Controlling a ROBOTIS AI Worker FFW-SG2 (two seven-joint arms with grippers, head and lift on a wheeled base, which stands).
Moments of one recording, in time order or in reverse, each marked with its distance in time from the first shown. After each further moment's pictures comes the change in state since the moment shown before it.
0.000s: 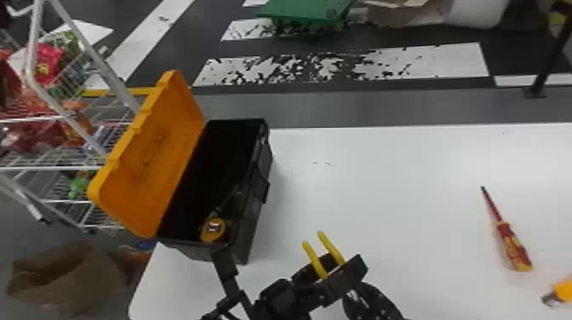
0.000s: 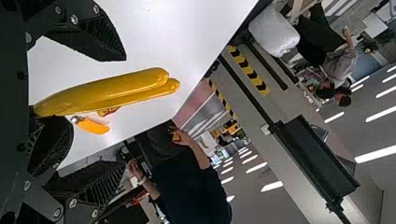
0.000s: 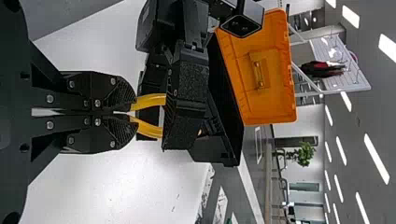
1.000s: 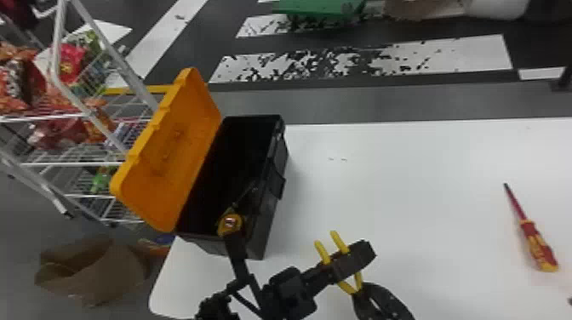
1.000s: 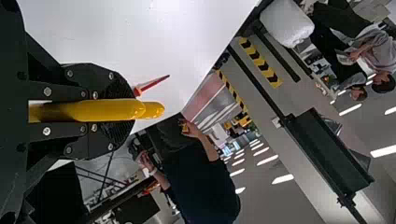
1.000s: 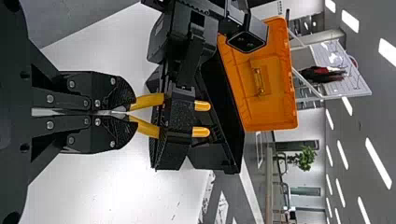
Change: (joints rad) left arm -0.048 -0.003 0.072 0.001 -0.025 0.136 -0.075; right arm 0.005 0.004 0.016 -0.002 0.010 -0.003 -0.005
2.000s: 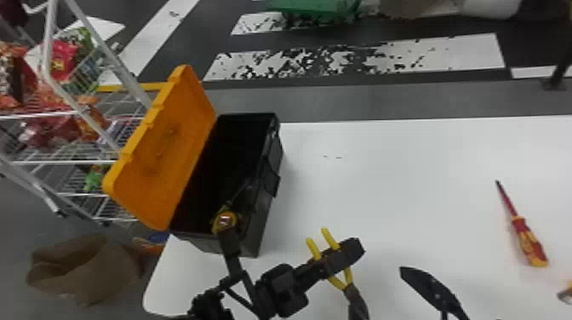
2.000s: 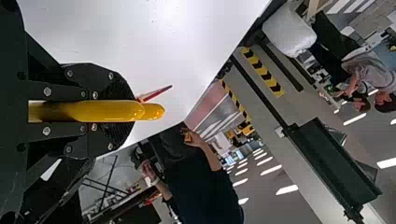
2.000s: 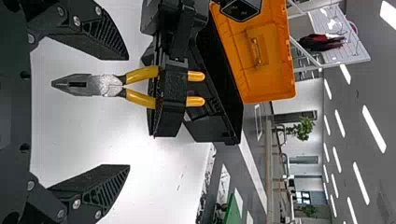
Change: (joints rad) left arm -0.013 -0.002 0.011 0.000 0.003 0.022 0.029; right arm 0.026 0.005 -0.005 -0.009 -0.032 0.006 -0.113
